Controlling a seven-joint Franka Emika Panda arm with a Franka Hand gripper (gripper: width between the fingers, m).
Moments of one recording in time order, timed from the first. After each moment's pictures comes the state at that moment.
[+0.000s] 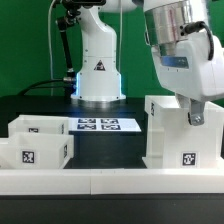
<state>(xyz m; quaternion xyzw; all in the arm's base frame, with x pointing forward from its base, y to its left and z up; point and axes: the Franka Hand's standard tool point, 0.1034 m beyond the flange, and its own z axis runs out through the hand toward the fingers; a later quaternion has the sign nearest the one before) 0.640 0.095 0.099 -0.71 0.69 0.05 0.11</state>
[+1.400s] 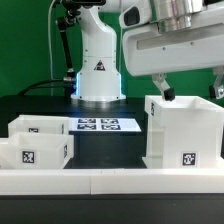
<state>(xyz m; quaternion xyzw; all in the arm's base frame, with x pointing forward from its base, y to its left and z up) 0.627 0.093 0.134 -0.92 0.36 0.02 0.12</state>
